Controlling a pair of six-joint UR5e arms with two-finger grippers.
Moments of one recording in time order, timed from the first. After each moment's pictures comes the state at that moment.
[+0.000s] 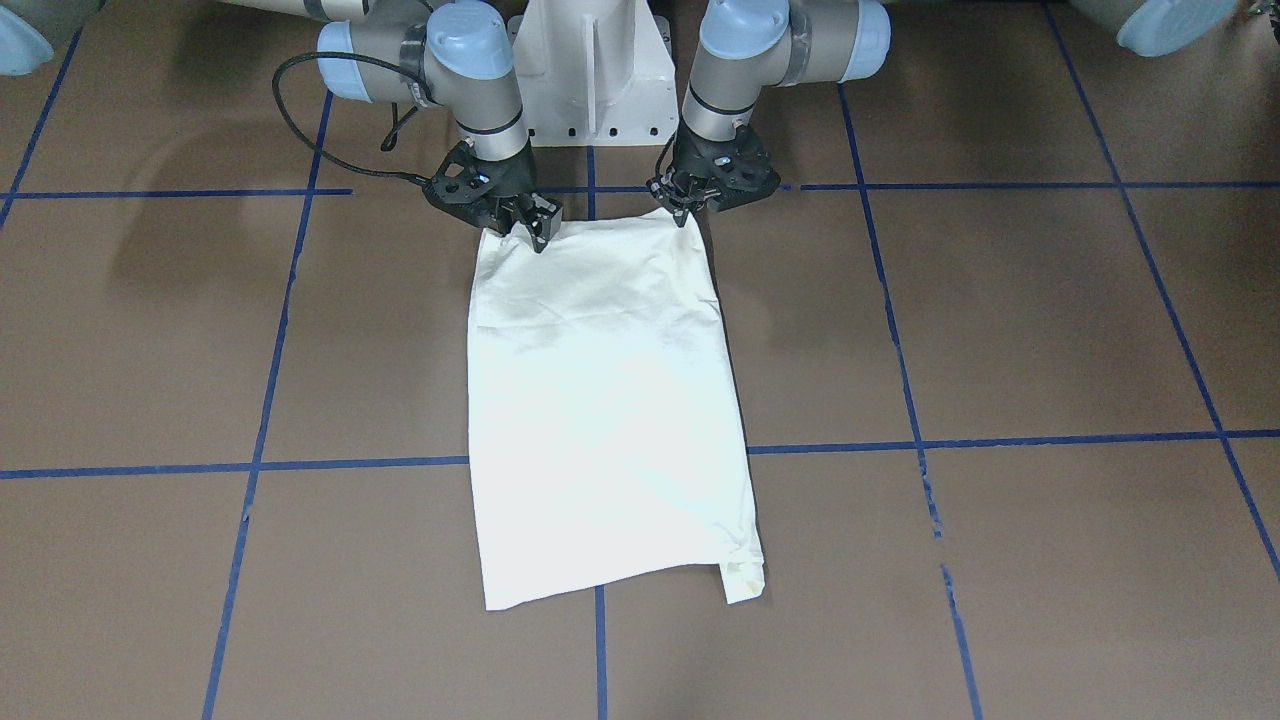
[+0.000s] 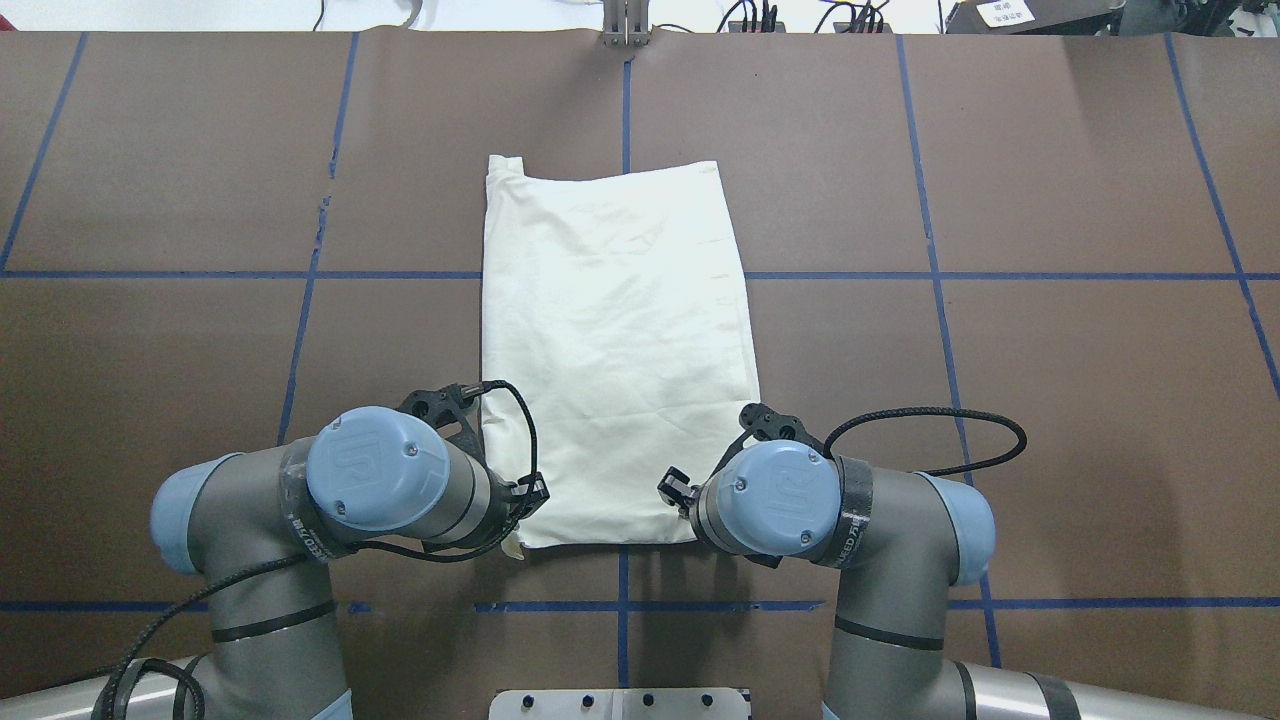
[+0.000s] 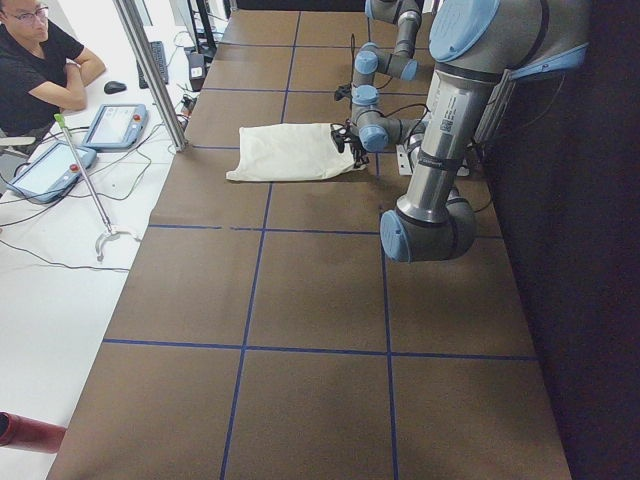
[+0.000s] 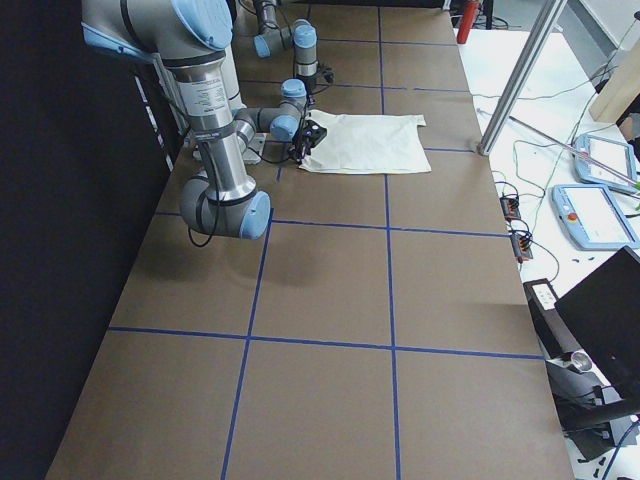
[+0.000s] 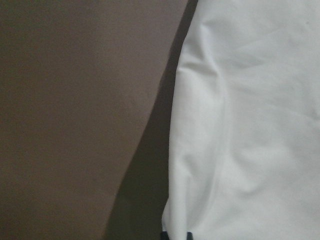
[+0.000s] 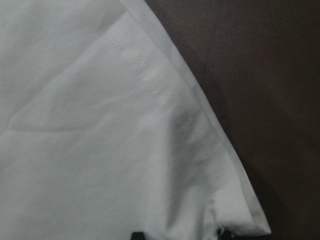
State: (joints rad) left arm -0.32 -2.02 -1.88 -1.70 -1.79 -1.77; right arm 0.27 -1.09 1.79 -1.44 1.69 1.99
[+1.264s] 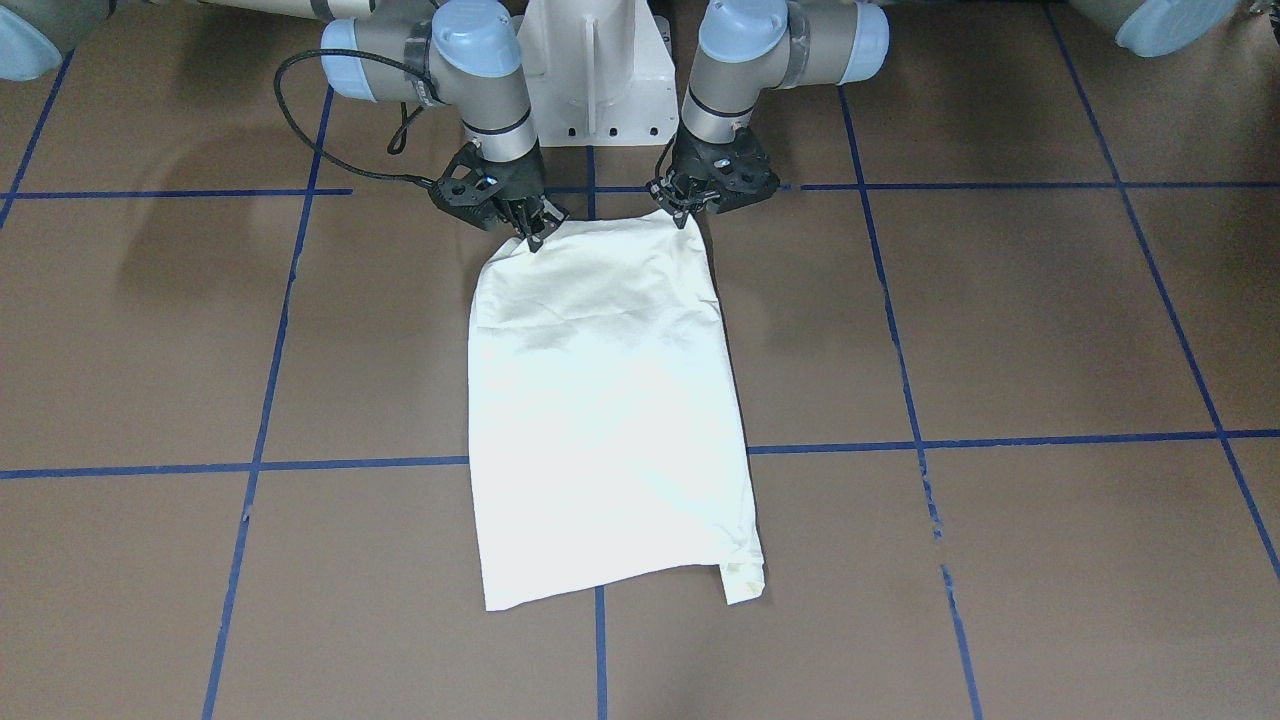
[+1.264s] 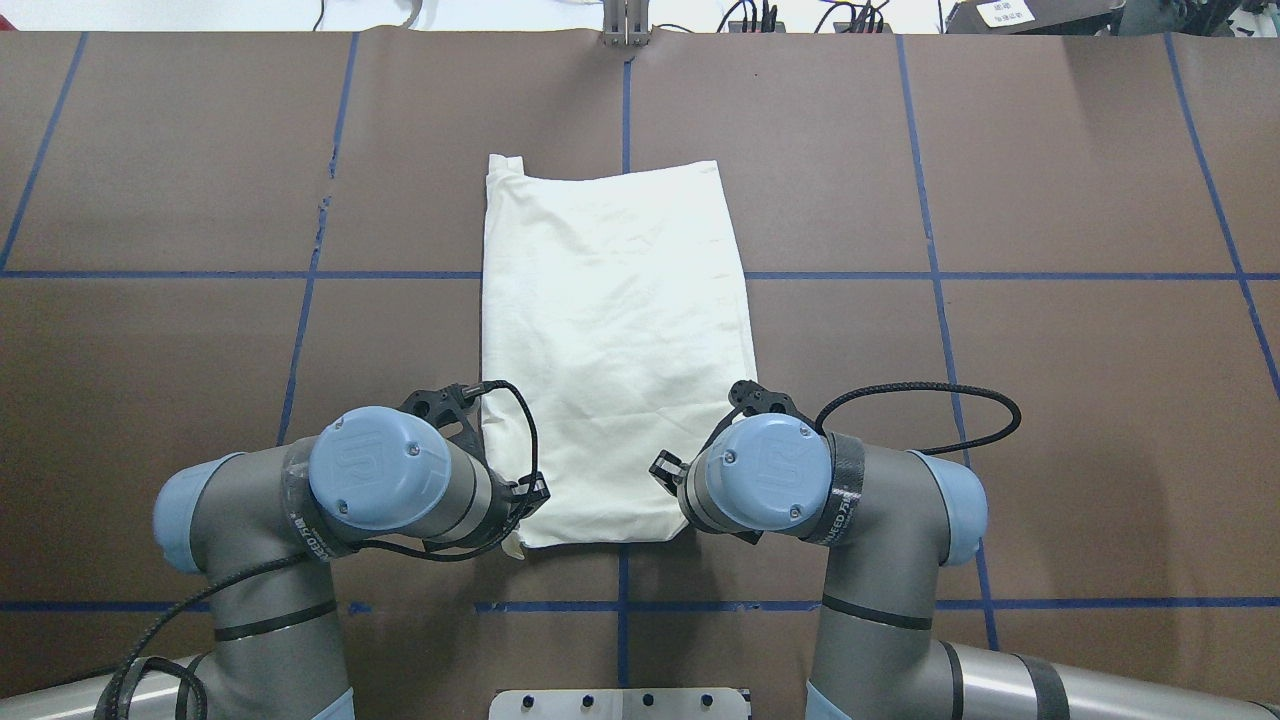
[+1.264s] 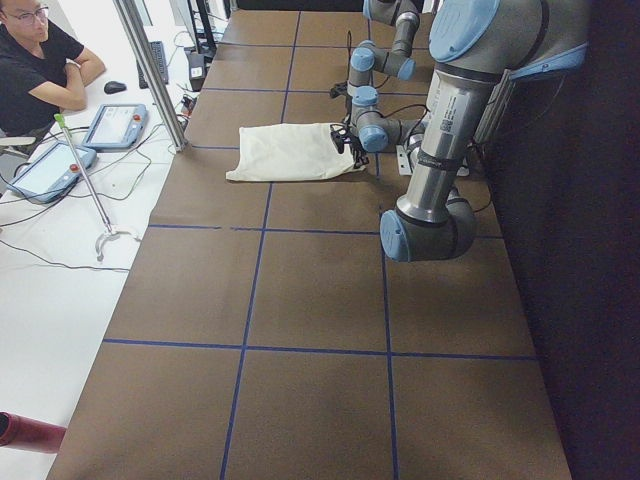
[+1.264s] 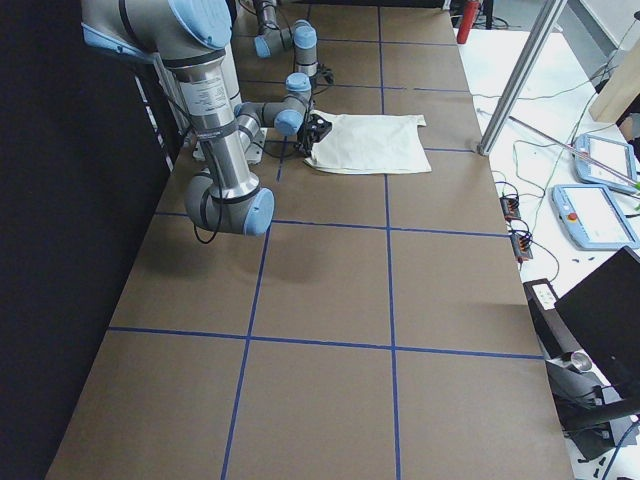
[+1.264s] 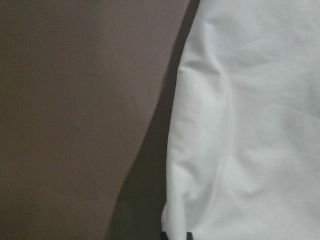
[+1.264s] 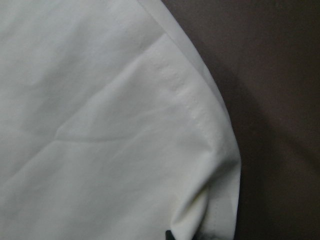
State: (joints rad) left arm -0.32 -2.02 -1.88 -1.70 -1.79 -1.77; right arm 0.30 -1.06 1.79 -1.45 1.70 1.98
